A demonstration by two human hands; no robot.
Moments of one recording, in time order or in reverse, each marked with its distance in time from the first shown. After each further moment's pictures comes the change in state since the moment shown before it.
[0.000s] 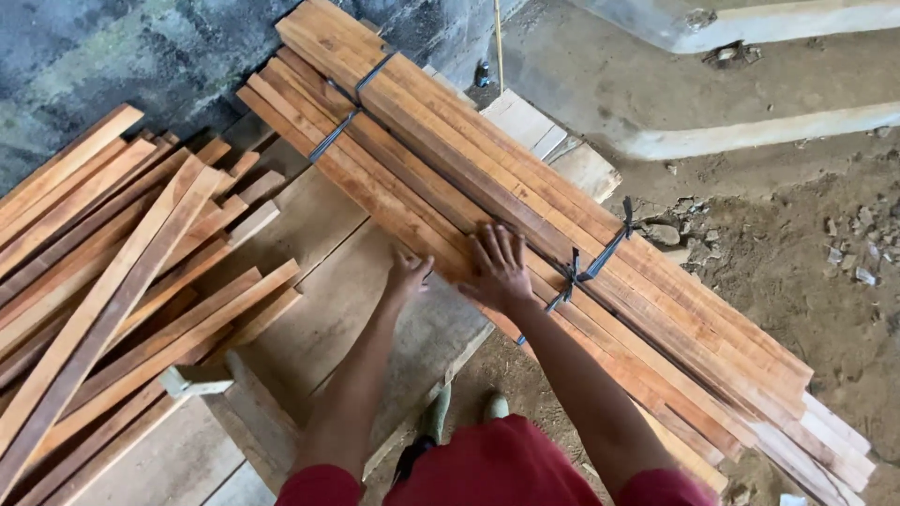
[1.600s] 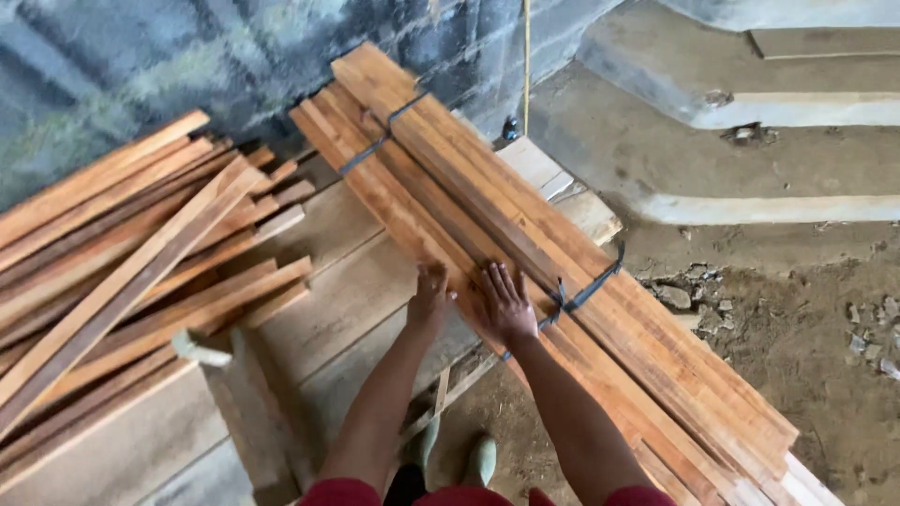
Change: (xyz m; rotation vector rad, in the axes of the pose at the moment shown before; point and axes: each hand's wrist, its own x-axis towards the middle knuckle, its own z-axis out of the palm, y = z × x) left_hand -0.051 -0.010 0.073 0.948 0.121 0.208; right_hand -0.054 0.013 -0.006 -0.019 0.072 -0.021
